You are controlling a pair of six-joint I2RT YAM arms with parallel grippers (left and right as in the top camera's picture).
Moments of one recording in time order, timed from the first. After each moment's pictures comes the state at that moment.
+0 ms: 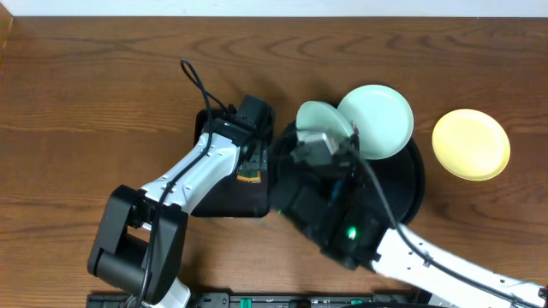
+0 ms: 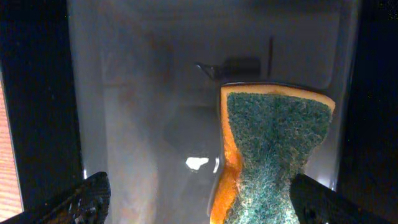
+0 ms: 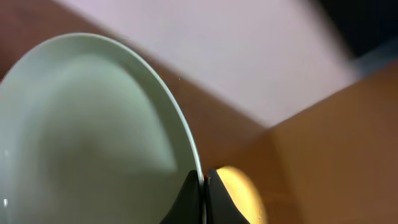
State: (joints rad) left arm -0.43 1.75 1.10 -0.71 -0.23 -0.38; right arm 1.01 1.33 0.97 -0.51 1.19 0.13
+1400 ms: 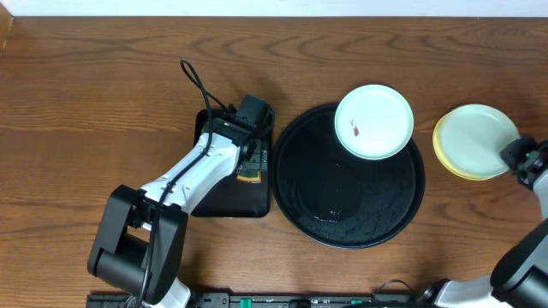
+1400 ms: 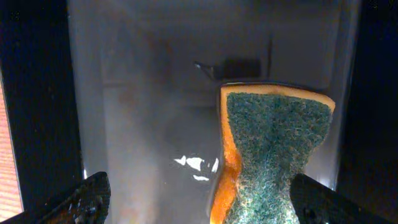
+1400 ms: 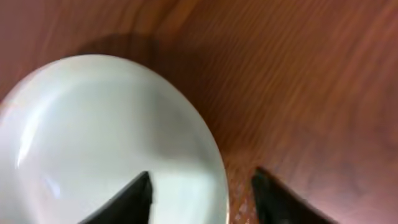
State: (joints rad) left arm -0.43 1.75 1.10 -0.71 -0.23 -0.38; right arm -0.63 1.67 0.98 -0.31 -0.07 0.34
